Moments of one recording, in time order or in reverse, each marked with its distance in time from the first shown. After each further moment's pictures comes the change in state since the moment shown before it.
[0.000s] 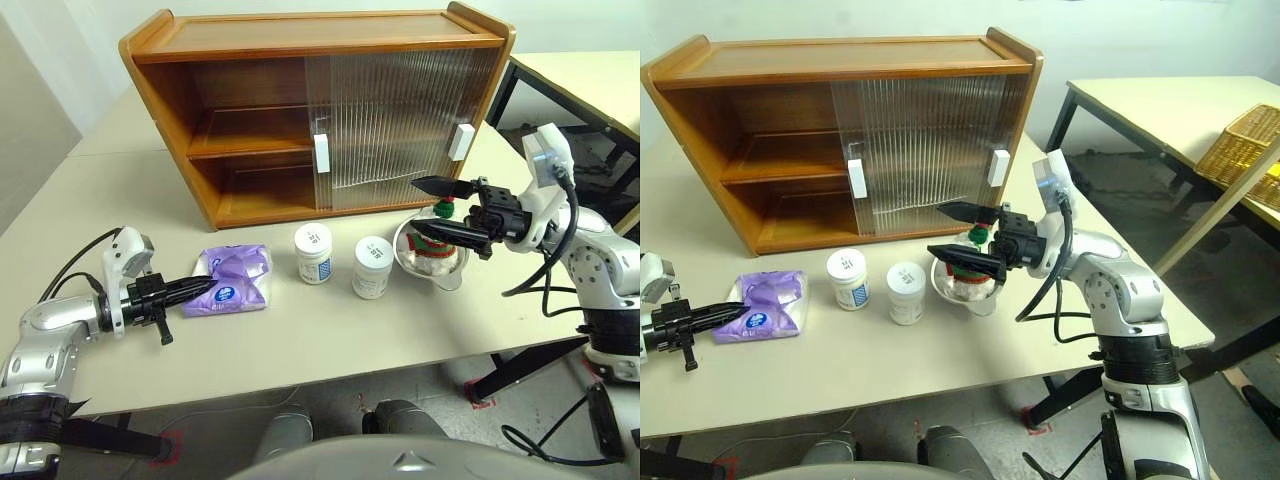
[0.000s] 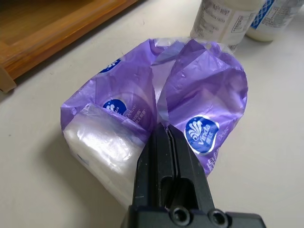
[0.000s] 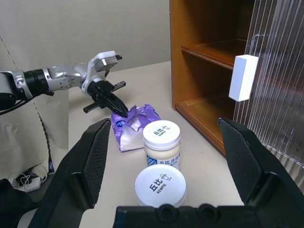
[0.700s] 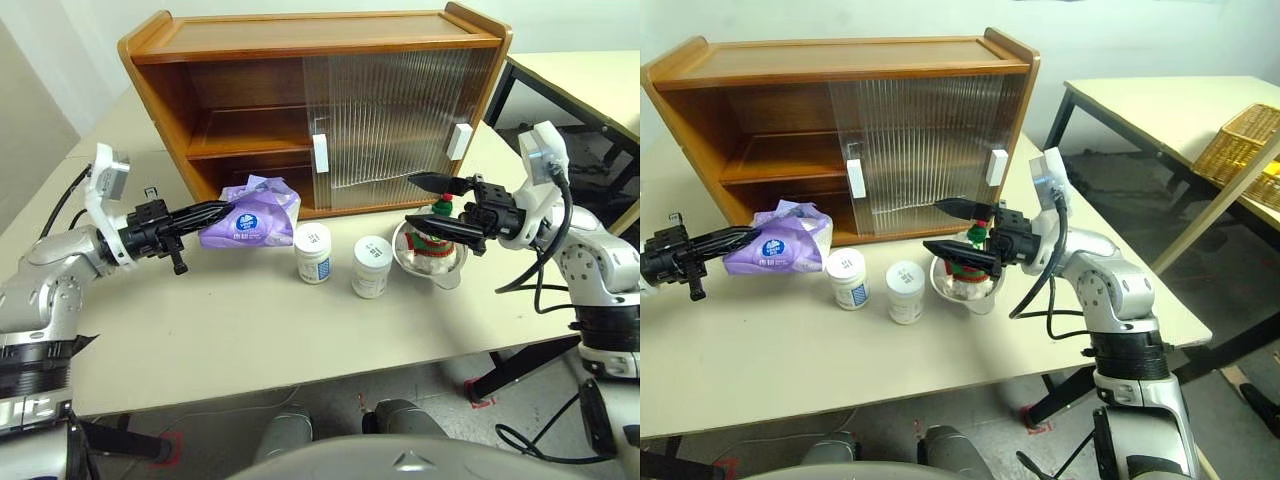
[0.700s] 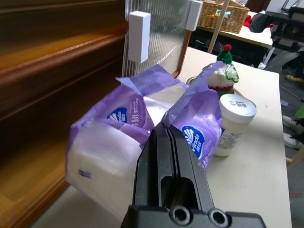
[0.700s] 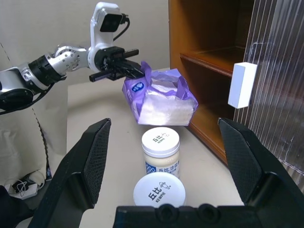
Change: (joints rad) left arm -0.230 0.014 0.054 -0.200 -0.242 0.301 0.064; right arm -0.016 0.031 0.005 0.022 -0.006 -0.020 -0.004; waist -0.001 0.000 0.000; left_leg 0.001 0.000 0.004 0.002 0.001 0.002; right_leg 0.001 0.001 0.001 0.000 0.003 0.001
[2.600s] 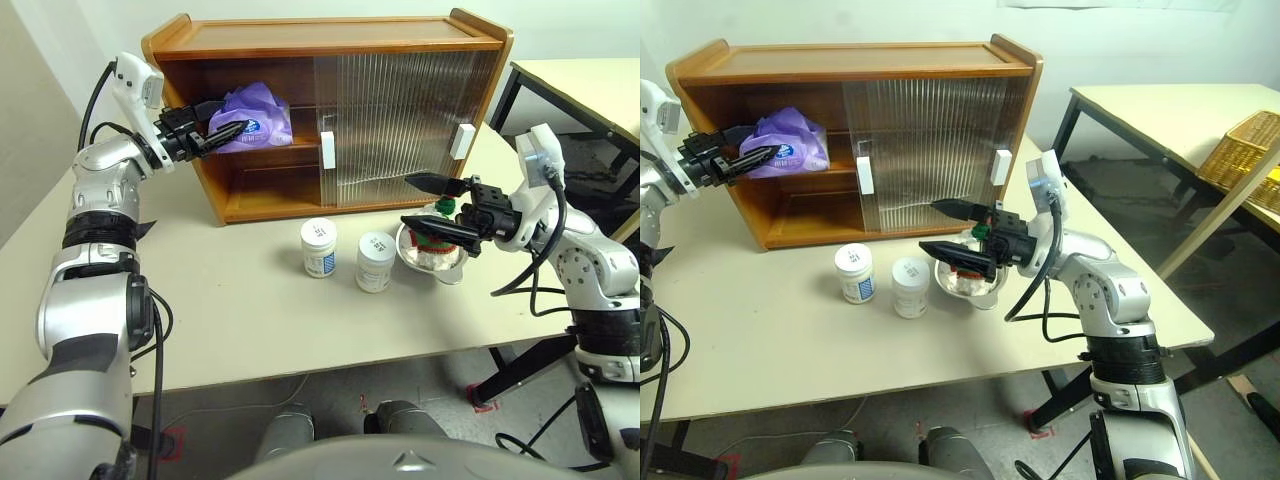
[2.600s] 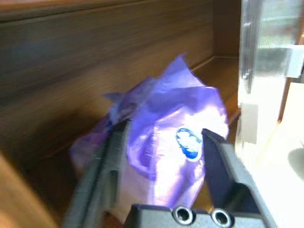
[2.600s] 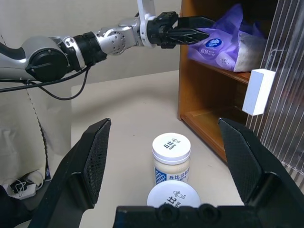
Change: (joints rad) left arm -0.733 -0.155 -0.149 0.918 0.392 -0.555 0.105; right arm 0.015 0.015 0.000 -0.031 -0.006 -0.002 -0.030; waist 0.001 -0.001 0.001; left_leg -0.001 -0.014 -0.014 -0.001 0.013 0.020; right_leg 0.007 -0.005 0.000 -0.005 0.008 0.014
